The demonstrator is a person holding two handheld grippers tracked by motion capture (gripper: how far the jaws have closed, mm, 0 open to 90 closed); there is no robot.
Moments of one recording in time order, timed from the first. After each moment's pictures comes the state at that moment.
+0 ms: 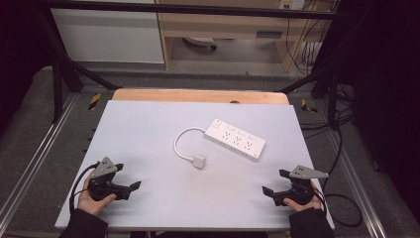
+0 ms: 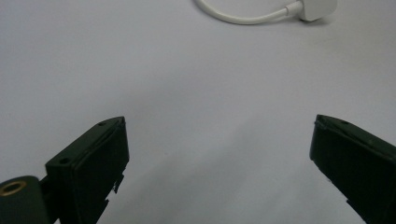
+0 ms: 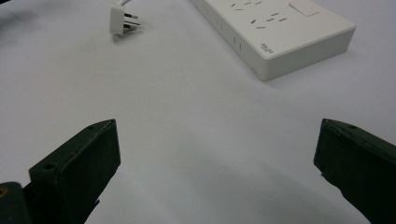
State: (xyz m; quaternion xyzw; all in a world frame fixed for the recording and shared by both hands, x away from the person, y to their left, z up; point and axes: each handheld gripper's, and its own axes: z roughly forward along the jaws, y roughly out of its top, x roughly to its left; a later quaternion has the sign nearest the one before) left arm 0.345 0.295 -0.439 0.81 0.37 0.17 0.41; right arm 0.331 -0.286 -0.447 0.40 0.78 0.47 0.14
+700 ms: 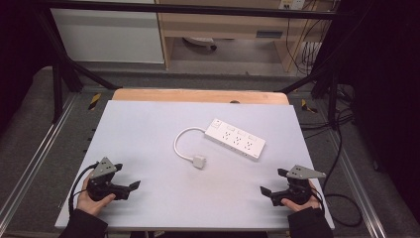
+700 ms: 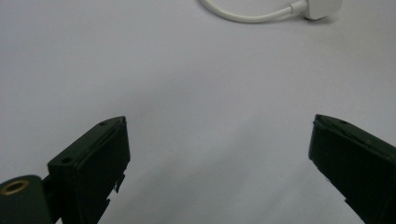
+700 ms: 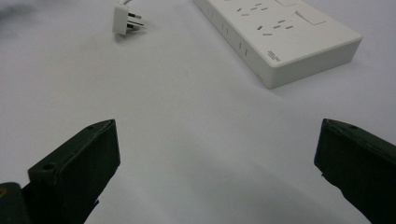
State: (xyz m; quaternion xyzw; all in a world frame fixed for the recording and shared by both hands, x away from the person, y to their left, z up) left arm 0.345 0.297 -0.440 0.81 0.37 0.18 0.41; right arm 0.331 -0.276 -0.443 0.39 0.78 0.46 0.15
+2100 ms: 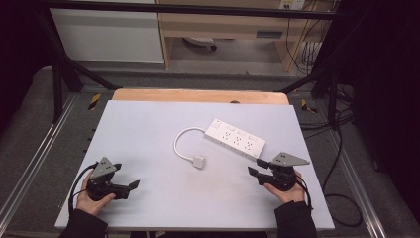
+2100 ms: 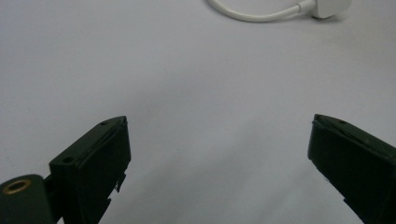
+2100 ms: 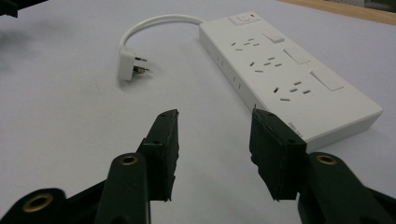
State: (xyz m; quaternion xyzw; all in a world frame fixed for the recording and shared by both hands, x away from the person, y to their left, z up) left arm 0.345 0.298 -0.440 0.81 0.38 0.19 0.41; right arm 0.356 -0.231 -0.417 0.38 0.78 0.47 0.18
